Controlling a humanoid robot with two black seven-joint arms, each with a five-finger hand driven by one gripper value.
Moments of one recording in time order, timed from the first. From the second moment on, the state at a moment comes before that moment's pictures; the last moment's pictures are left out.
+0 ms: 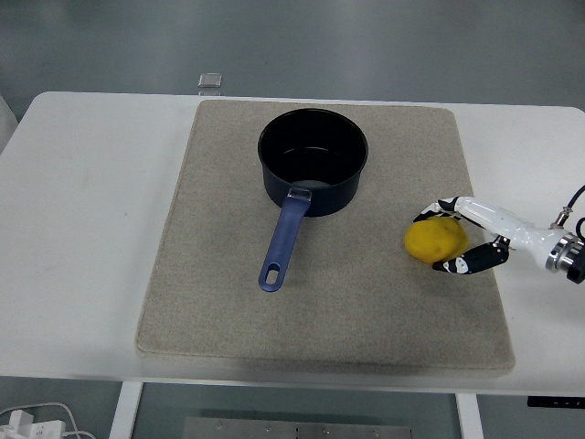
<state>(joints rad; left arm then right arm) -0.02 0.00 -0.09 -0.13 -0.05 -0.11 -0.05 0.90 -0.79 0.00 1.34 -1.10 -0.25 0.36</state>
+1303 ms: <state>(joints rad) -0.02 0.00 -0.09 -0.13 -0.05 -0.11 -0.05 1.46 -0.58 -0.11 1.20 -0.89 -0.08 0.35</state>
